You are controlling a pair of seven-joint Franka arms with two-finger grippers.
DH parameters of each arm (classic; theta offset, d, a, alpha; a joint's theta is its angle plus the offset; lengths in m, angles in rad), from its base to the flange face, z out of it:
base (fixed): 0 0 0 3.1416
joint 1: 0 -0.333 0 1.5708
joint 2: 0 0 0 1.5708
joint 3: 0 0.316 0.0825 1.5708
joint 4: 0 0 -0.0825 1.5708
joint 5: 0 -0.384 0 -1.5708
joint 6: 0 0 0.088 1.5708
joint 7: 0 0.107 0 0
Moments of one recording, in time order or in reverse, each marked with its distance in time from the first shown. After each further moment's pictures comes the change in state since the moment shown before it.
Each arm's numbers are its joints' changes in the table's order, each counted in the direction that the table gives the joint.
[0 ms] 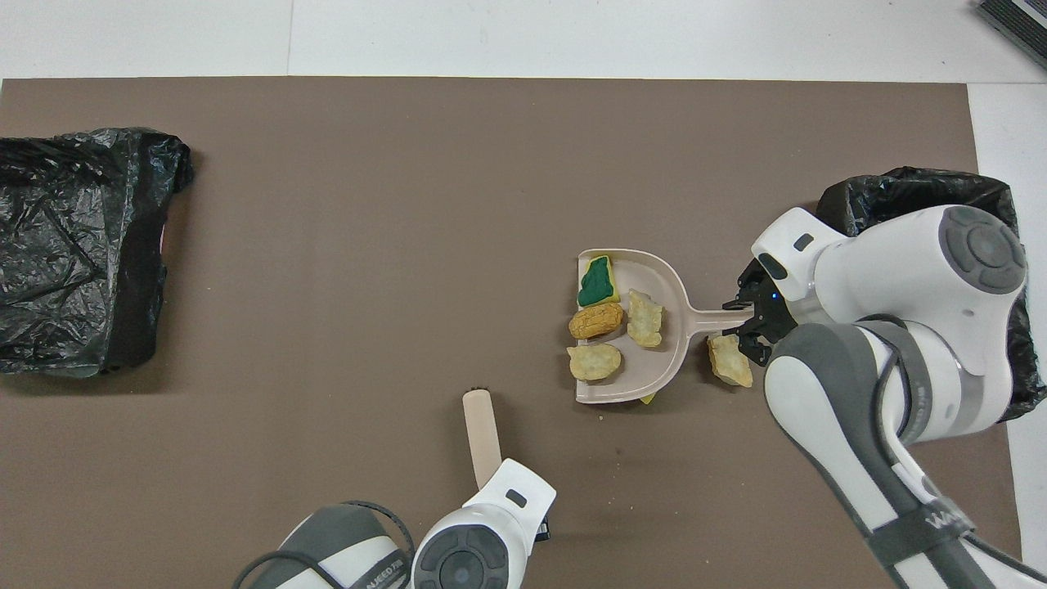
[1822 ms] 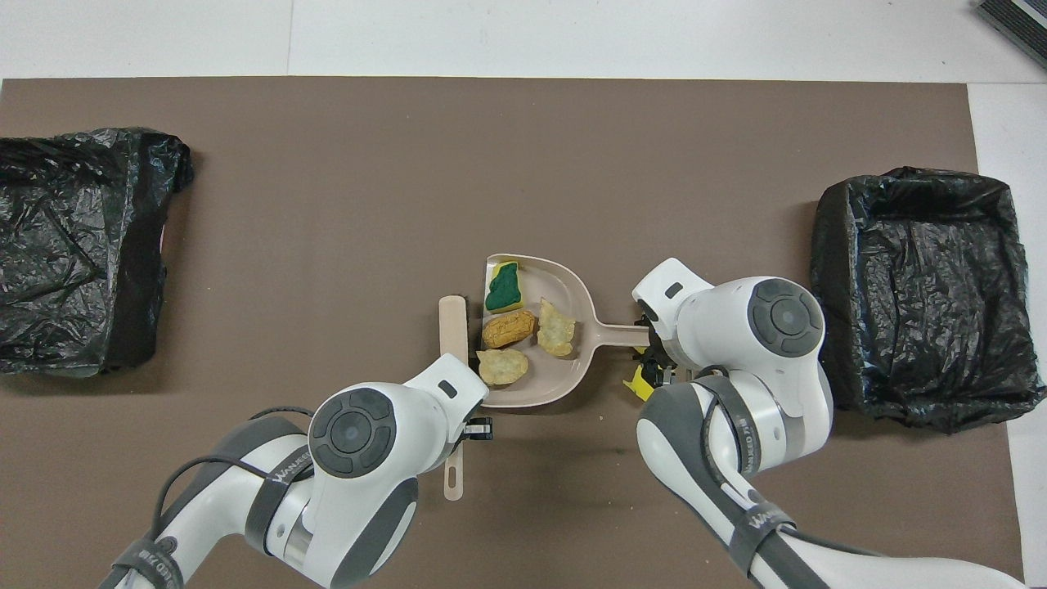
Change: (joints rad) left arm -0.259 0.103 -0.010 0.045 0.000 0.134 0.415; right arm -0.201 0.118 -0.003 -0.127 0.047 0.311 0.171
